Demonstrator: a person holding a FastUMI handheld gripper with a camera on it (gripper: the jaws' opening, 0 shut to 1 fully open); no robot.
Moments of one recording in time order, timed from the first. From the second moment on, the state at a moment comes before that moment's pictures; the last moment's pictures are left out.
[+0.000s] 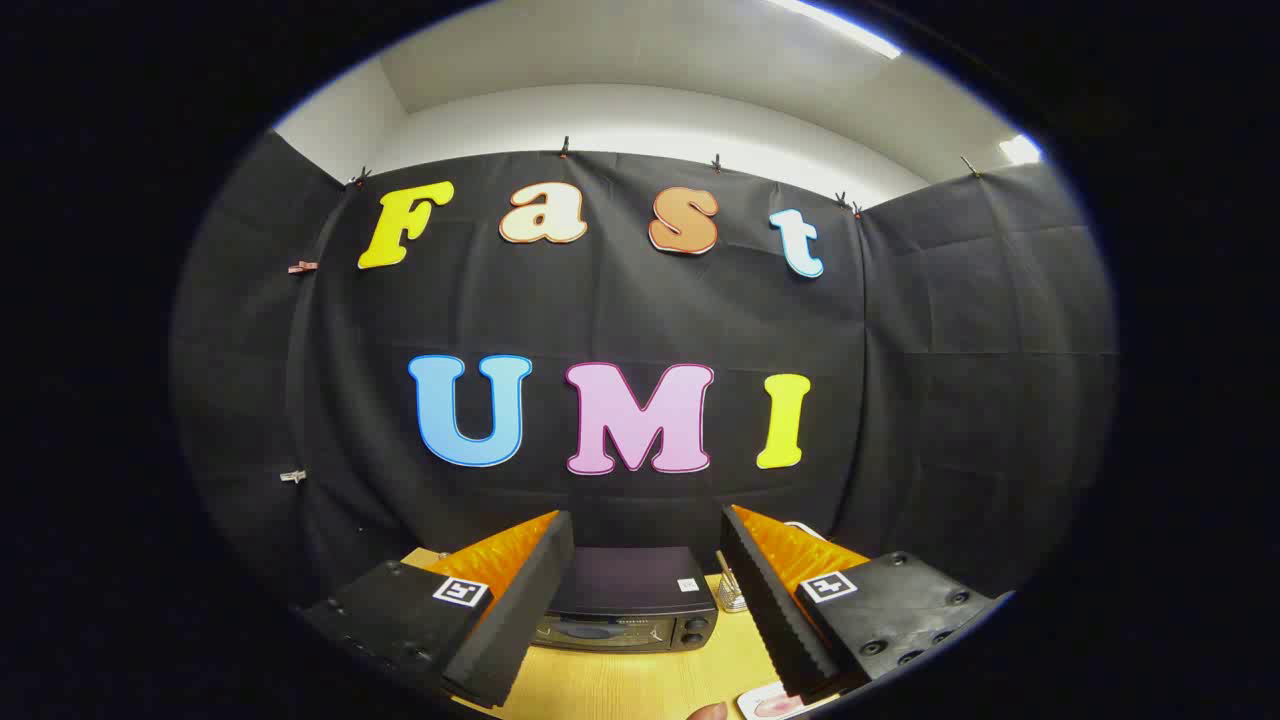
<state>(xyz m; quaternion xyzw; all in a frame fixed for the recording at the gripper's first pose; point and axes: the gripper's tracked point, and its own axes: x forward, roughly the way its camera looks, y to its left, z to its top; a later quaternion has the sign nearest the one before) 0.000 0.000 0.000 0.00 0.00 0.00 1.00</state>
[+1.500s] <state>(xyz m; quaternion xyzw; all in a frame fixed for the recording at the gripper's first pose) 0.046 0.072 -0.109 0.03 0.11 0.05 0.99</state>
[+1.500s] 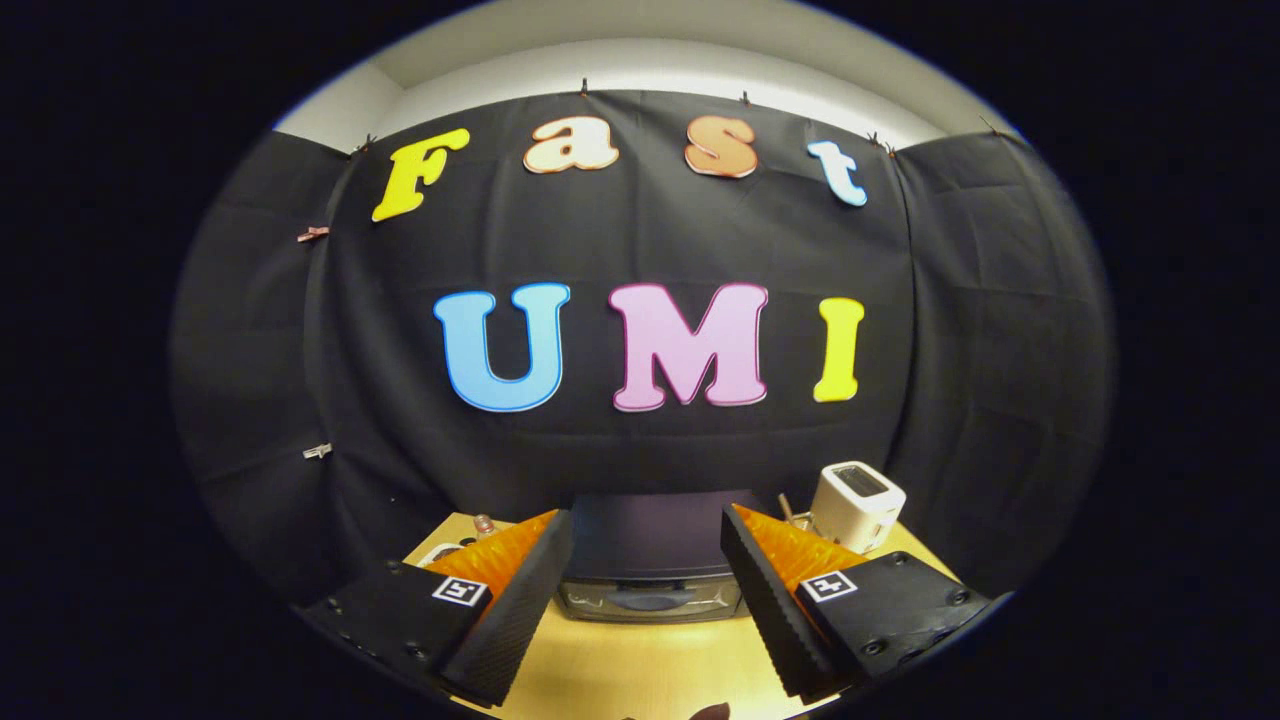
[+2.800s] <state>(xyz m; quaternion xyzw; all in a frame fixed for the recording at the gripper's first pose) 0.132 0.091 -0.357 -0.06 0.32 0.02 0.95</state>
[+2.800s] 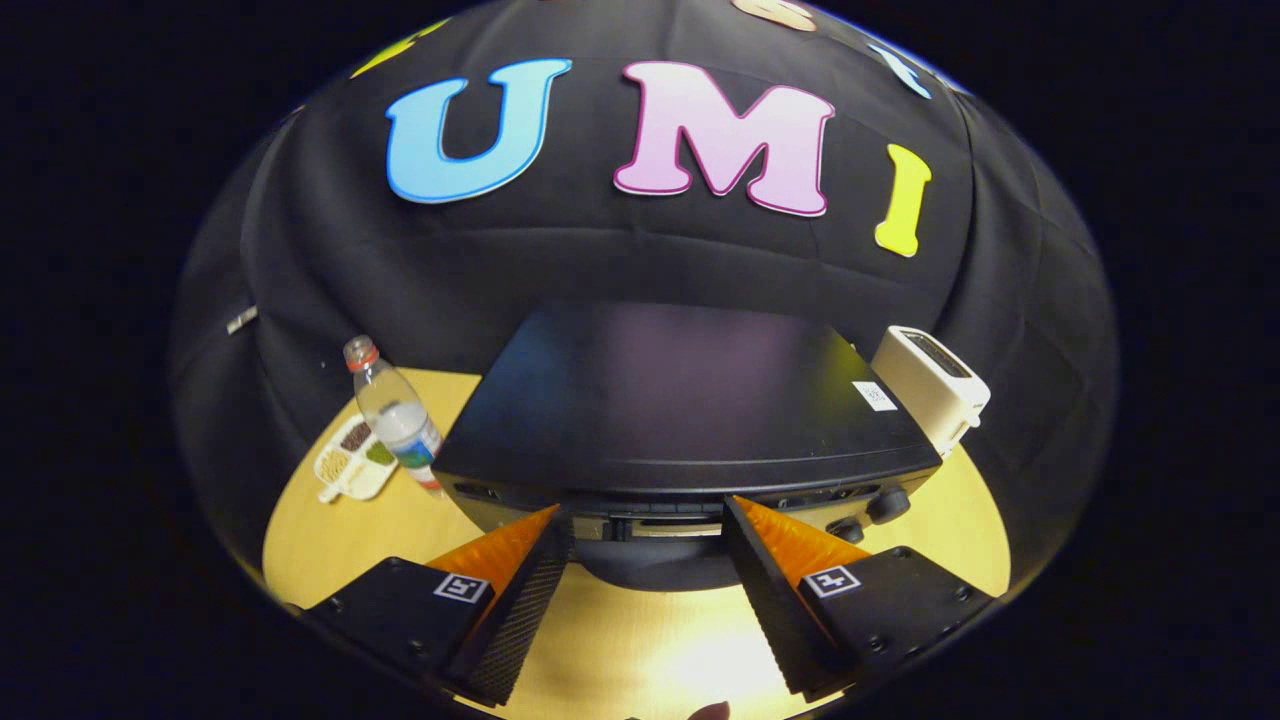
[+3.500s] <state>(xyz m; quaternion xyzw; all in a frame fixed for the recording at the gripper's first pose) 0.019 0.079 -0.425 0.05 0.39 0.00 0.92</state>
